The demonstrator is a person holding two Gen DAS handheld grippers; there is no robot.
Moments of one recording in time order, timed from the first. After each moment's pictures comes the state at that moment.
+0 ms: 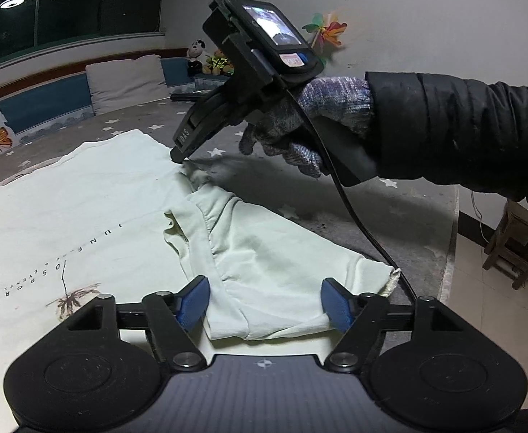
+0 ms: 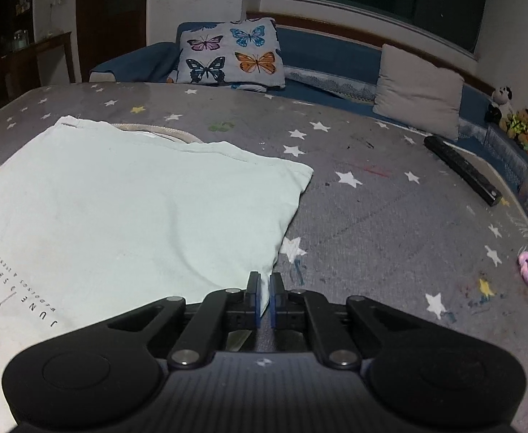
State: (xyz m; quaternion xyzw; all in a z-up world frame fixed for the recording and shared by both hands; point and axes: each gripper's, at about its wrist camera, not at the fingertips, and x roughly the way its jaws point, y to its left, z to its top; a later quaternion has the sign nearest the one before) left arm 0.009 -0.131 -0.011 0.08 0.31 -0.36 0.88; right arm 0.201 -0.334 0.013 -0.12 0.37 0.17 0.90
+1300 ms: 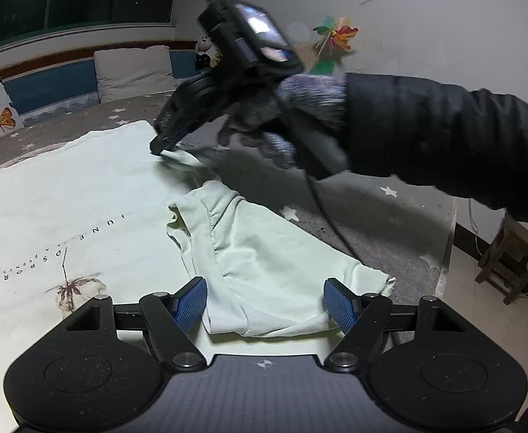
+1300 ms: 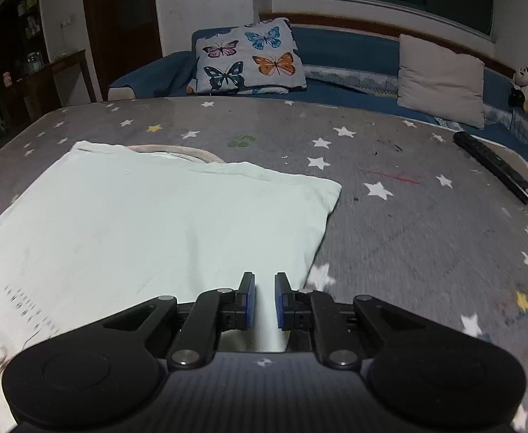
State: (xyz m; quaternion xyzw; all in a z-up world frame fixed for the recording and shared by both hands) left arm 0.008 -0.123 -0.005 0.05 0.33 -0.36 0.87; right arm 0.231 -0.328 0.015 -0.07 0.39 0.21 0.90
